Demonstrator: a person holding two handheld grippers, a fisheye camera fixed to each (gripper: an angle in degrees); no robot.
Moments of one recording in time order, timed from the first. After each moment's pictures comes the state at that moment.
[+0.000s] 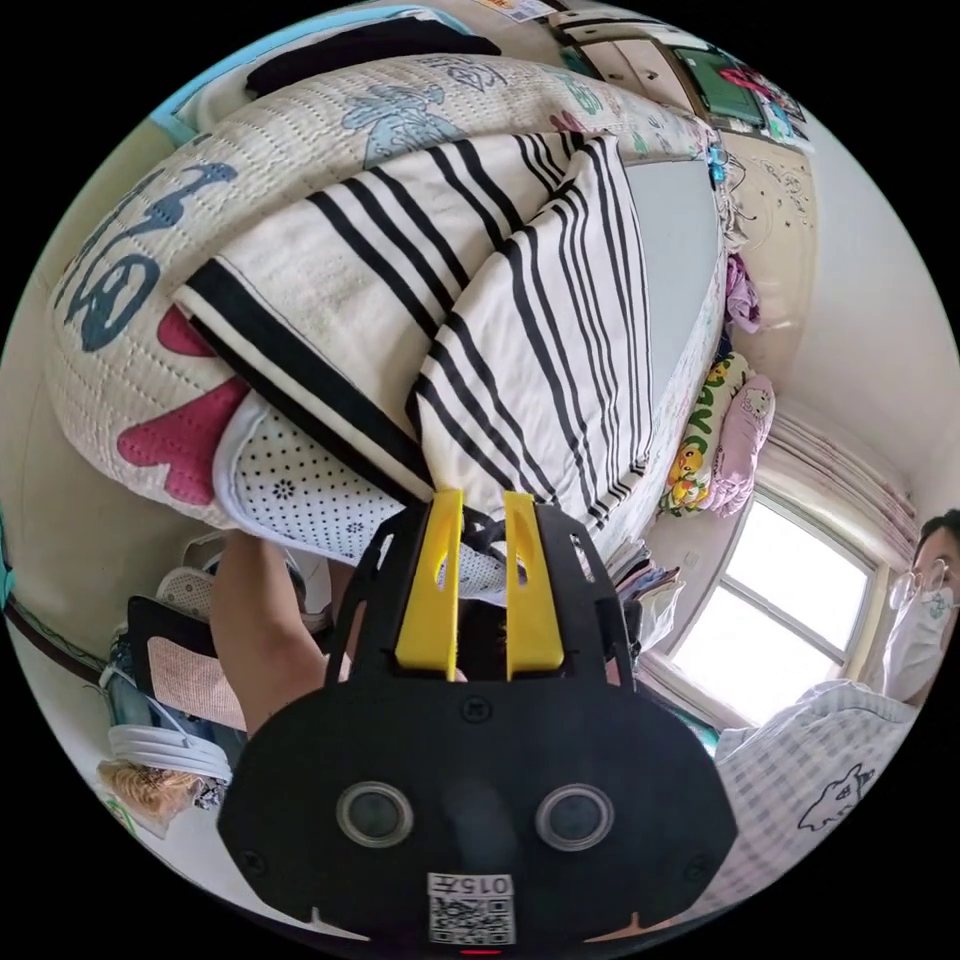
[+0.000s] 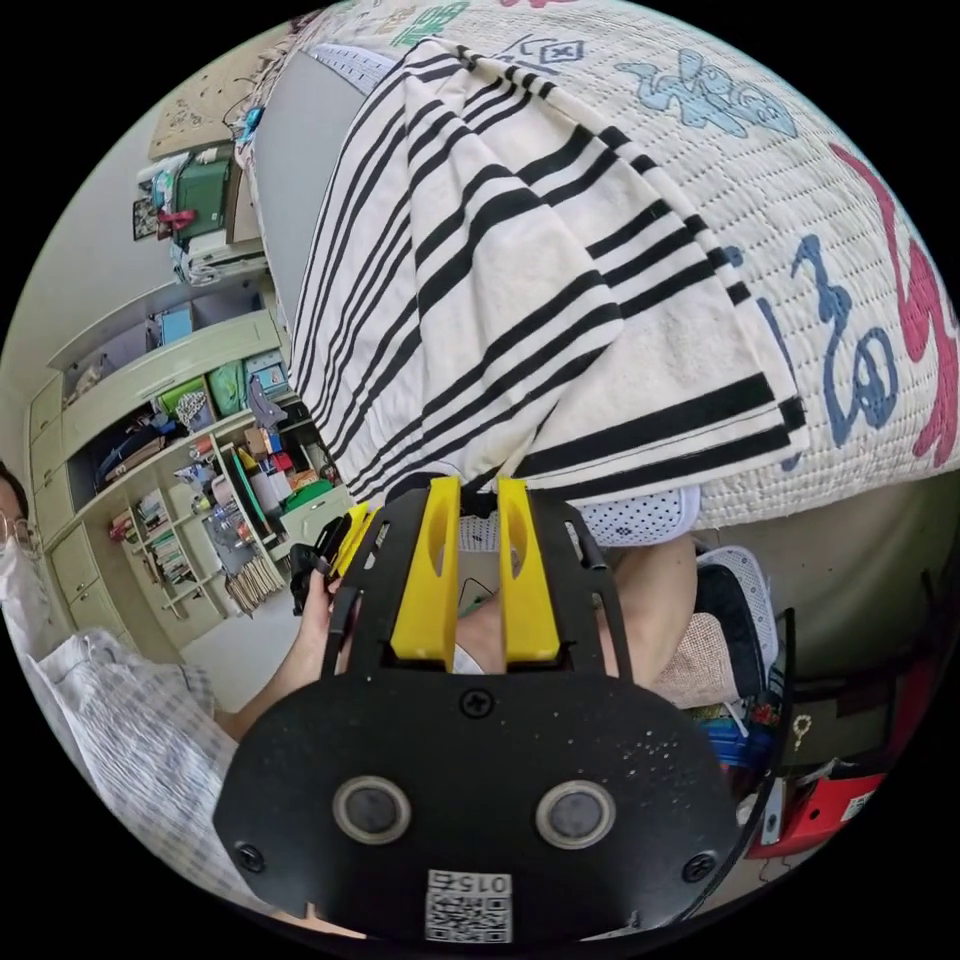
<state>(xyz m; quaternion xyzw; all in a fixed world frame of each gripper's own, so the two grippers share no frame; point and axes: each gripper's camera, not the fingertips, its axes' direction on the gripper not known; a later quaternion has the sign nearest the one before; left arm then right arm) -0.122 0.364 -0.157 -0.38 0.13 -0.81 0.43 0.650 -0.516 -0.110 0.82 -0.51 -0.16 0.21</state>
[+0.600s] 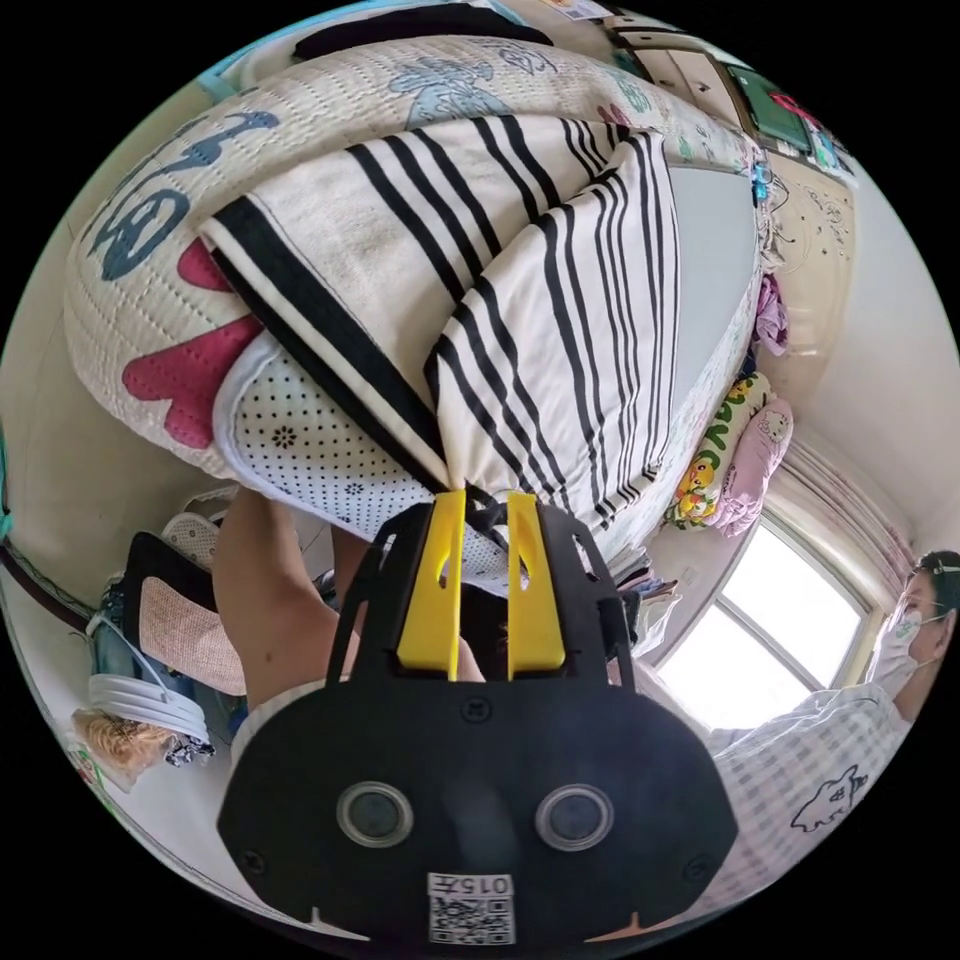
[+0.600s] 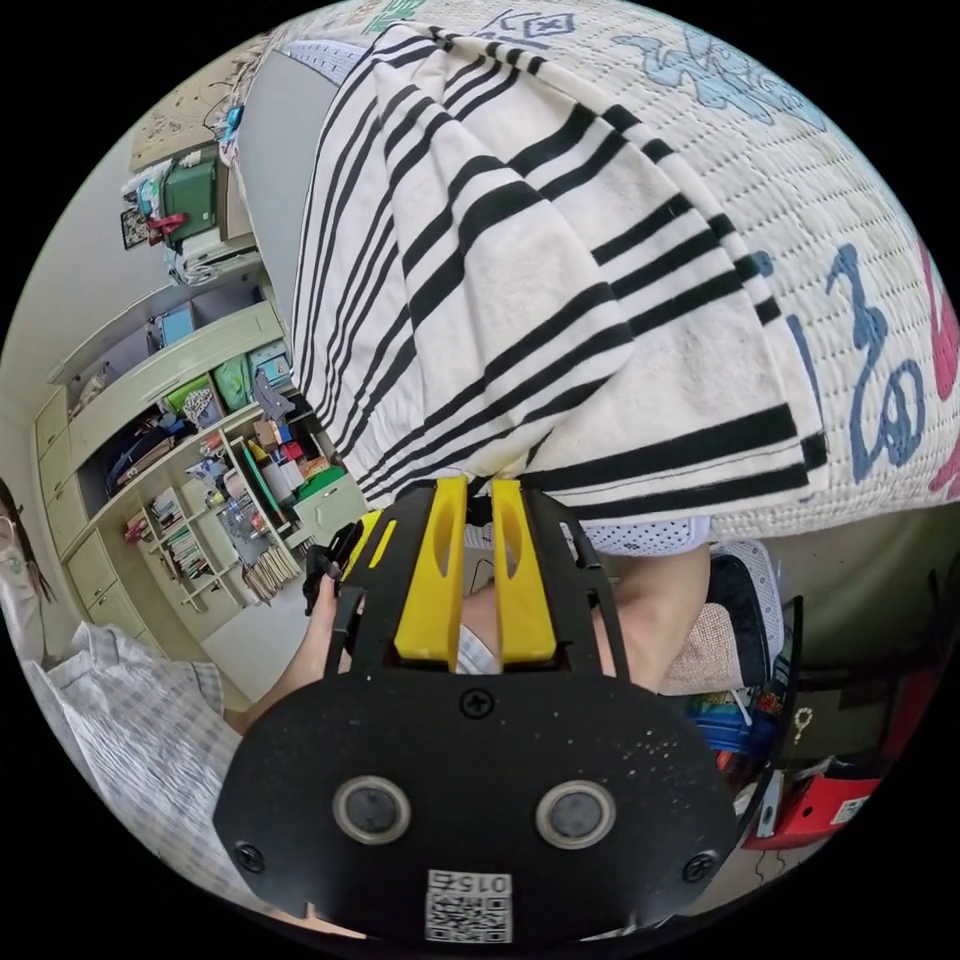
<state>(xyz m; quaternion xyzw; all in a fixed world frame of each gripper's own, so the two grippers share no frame) -0.153 0.362 -0.125 -0.40 0.12 -0.83 0.38 0.812 -0.477 -0.063 0.81 -0.51 -0.19 0.24</state>
